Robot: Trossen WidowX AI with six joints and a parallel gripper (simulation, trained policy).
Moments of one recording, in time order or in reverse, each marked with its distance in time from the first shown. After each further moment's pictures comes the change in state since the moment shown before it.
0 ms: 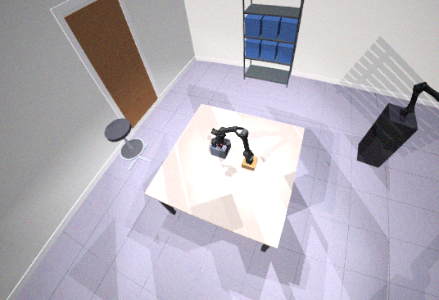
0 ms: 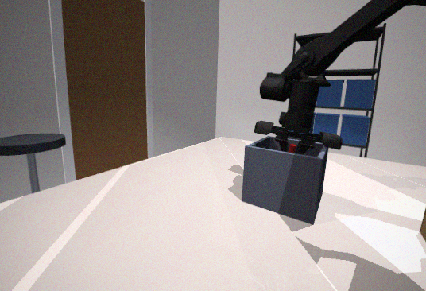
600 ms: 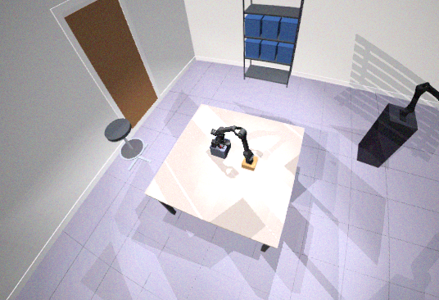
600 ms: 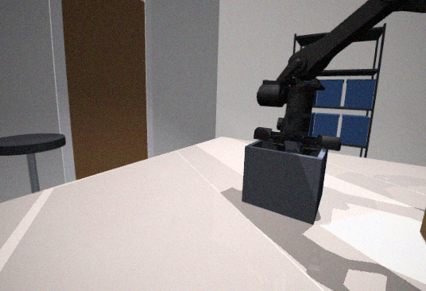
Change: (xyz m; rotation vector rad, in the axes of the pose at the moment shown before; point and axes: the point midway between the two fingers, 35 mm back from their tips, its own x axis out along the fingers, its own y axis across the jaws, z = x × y) arm 0.012 -0.004 0.000 -0.029 0.050 -0.068
